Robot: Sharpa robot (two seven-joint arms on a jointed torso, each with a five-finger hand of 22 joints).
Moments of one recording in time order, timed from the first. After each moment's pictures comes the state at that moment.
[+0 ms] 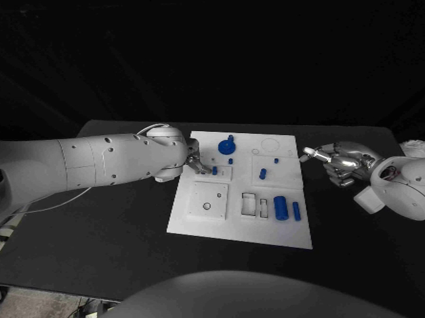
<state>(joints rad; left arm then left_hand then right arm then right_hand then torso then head) 1.26 -0.67 -0.23 1.35 -1.19 0.01 -0.62 1.02 -0.07 0.15 0.29 0.24 0.94 0.03 0.44 0.95 1.47 -0.05 1.57 1.31 1.47 -0.10 1.57 1.31 0.03 1.46 0.02 1.46 1.31 1.26 -0.95 -0.23 1.44 -0.54 -0.07 0.05 1.17 0.28 -0.27 0.28 0.40 0.63 0.14 0.44 0.36 1.46 0.08 1.58 1.41 1.47 0.03 1.57 1.31 0.03 1.44 0.14 1.48 1.31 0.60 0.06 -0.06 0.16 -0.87</state>
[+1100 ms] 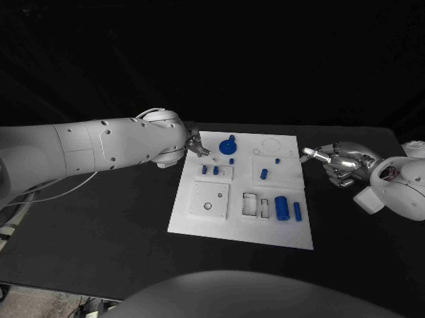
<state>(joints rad) 1.32 -0.66 -0.23 1.31 -1.12 -0.05 -0.59 1.08 -0.05 0.09 0.29 0.69 0.92 0.02 0.43 0.96 1.47 -0.04 1.57 1.31 1.47 -0.10 1.57 1.31 0.03 1.46 0.02 1.46 1.31 1.26 -0.93 -0.23 1.43 -0.54 -0.06 0.05 1.18 0.28 -0.27 0.28 0.40 0.63 0.14 0.44 0.36 1.46 0.08 1.57 1.41 1.47 0.03 1.57 1.31 0.03 1.44 0.14 1.48 1.31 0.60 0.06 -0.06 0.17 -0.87</state>
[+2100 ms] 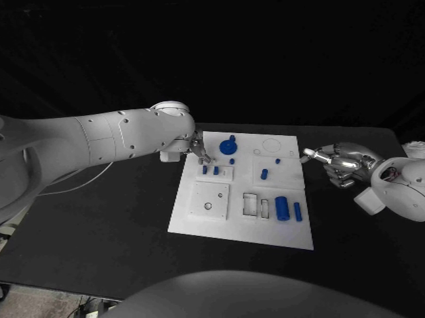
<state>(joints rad) 1.33 -0.55 -0.22 1.13 -1.03 0.23 -0.59 1.12 -0.07 0.10 0.29 0.77 0.95 0.02 0.44 0.97 1.47 -0.05 1.57 1.31 1.47 -0.10 1.57 1.31 0.03 1.46 0.02 1.46 1.31 1.26 -0.94 -0.23 1.44 -0.54 -0.06 0.05 1.18 0.28 -0.27 0.28 0.40 0.63 0.14 0.44 0.36 1.46 0.08 1.58 1.41 1.47 0.03 1.57 1.31 0.03 1.44 0.14 1.48 1.31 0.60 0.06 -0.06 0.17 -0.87</state>
